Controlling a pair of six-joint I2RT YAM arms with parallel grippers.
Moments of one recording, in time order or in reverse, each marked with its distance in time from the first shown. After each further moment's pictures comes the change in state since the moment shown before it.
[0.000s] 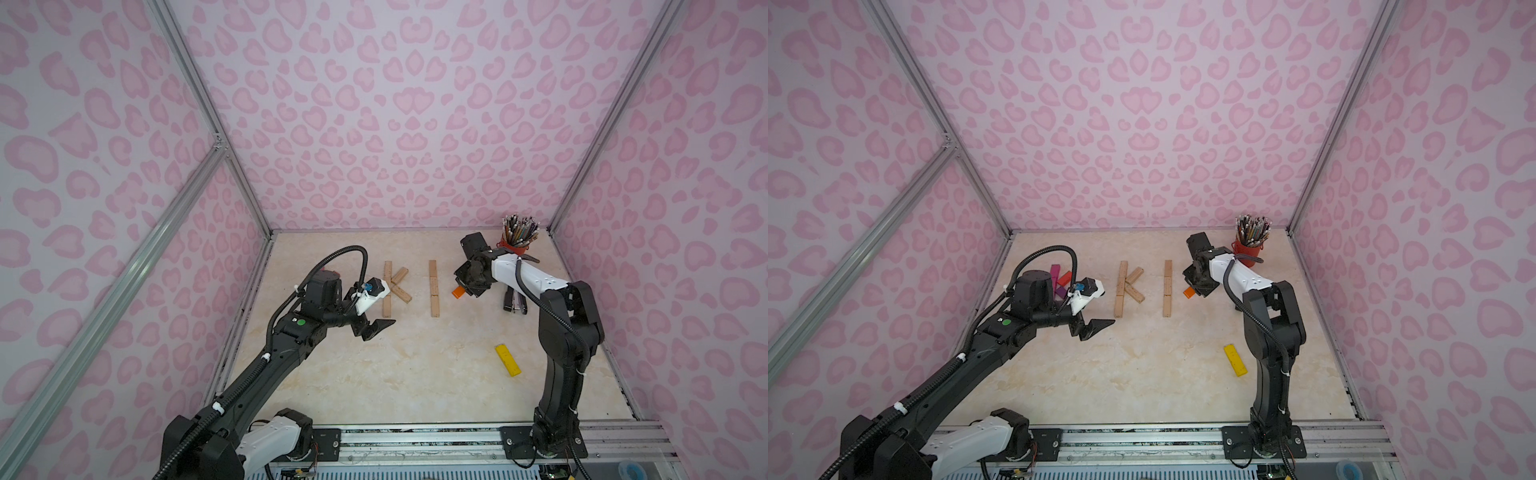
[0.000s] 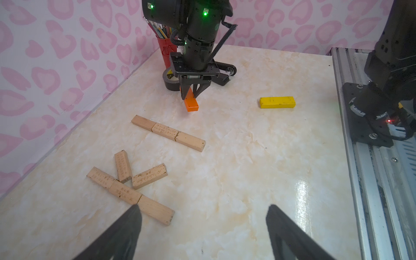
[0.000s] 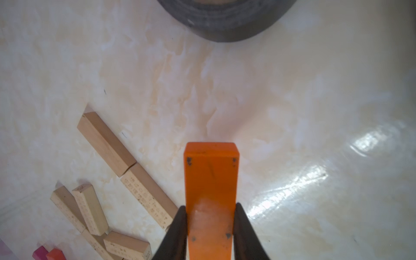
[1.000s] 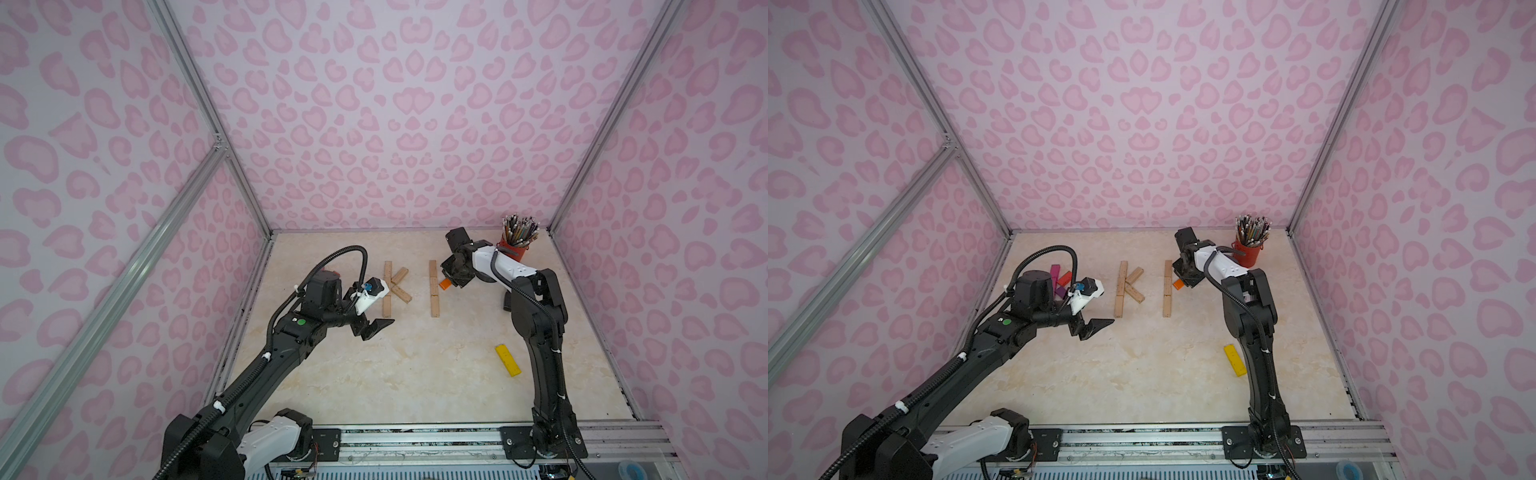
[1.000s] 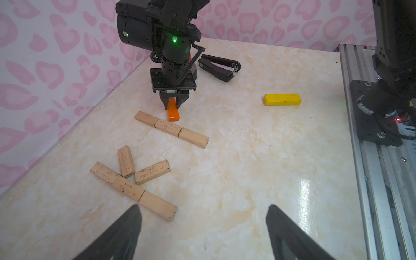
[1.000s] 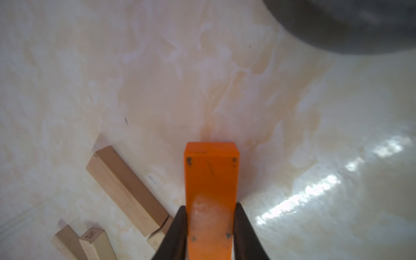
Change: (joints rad) left arm 0.007 0.004 -0.004 0.000 -0.014 0.002; right arm 0.019 0.267 0.278 -0.011 -0.009 0.006
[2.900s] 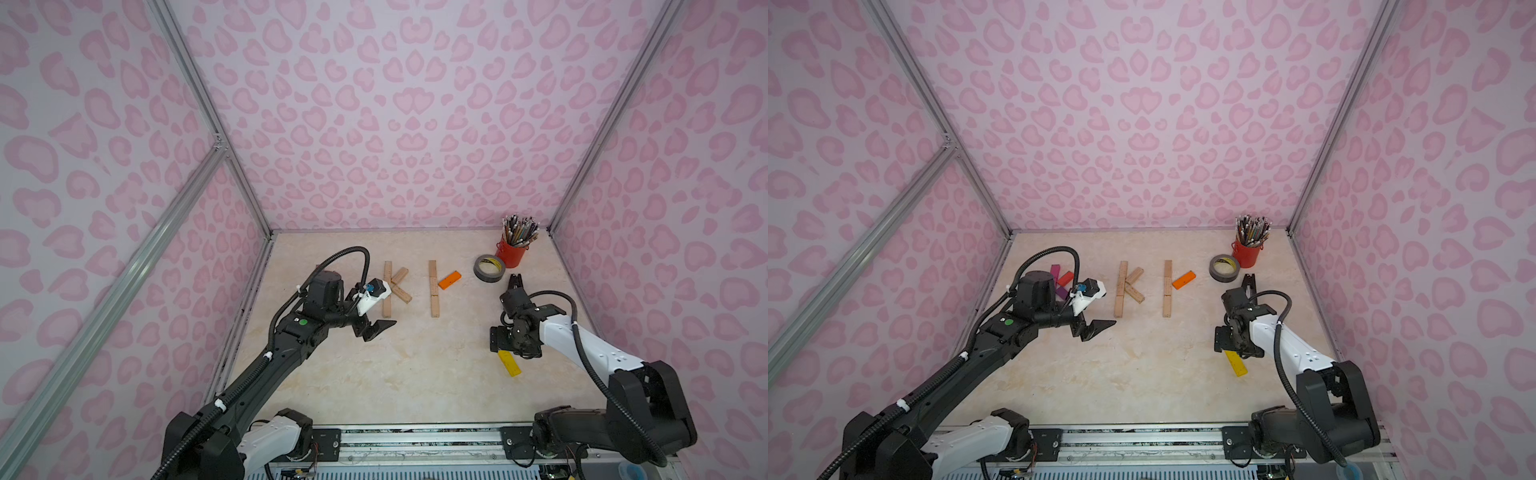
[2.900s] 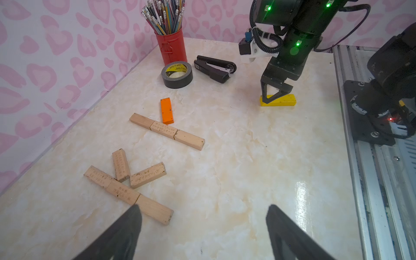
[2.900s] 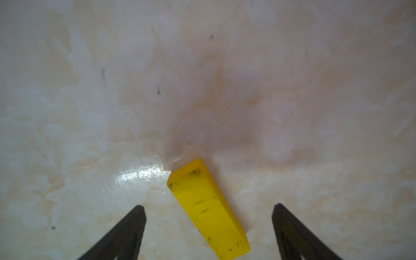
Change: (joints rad) left arm -0.018 0.007 -0.002 0.008 0.007 -0.003; right arm -0.108 -0.914 -1.060 -0.081 0.074 -0.804
